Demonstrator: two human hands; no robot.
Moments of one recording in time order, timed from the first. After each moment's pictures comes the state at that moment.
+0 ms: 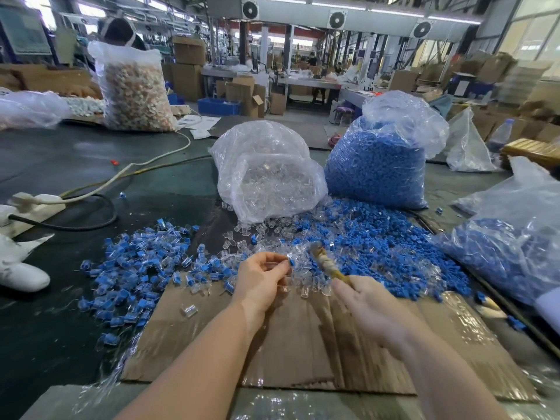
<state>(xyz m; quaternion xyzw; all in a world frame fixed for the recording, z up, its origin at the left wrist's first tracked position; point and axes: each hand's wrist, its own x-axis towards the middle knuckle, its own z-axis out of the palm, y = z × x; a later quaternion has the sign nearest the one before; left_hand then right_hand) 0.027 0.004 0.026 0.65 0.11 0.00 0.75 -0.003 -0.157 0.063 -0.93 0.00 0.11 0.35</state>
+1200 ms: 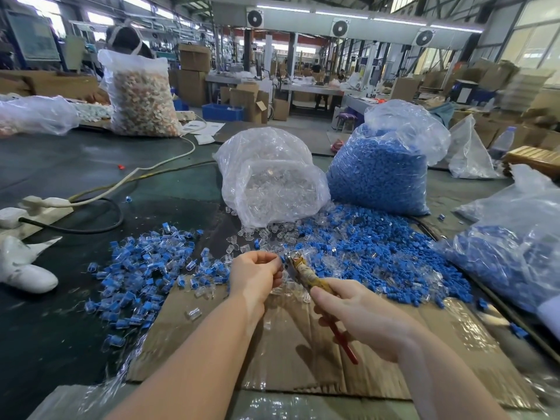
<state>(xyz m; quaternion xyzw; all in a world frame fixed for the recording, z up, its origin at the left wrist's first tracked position) 0.038 0.011 0.035 0.65 0.18 0.06 0.73 -0.016 -0.143 0.080 -0.85 -0.06 0.21 0.47</state>
